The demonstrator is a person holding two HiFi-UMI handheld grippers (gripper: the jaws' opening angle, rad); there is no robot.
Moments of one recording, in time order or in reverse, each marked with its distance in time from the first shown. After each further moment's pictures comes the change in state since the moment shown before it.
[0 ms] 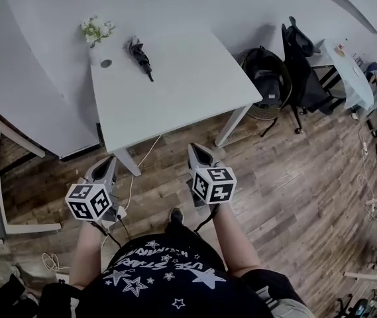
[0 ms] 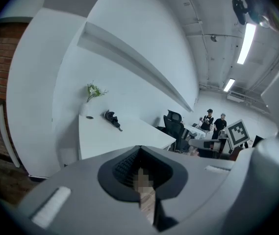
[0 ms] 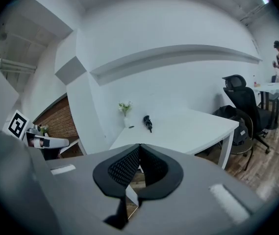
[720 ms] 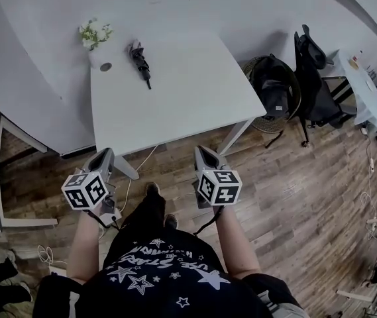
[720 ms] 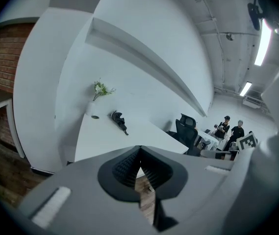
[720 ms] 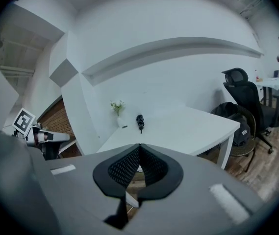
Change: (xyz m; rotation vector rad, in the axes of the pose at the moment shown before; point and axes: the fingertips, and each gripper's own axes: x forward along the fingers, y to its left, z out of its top) left arm 0.072 0.005 0.028 -0.088 -0.012 0.132; right arm 0.035 -0.081 0.019 0.025 0.036 0.024
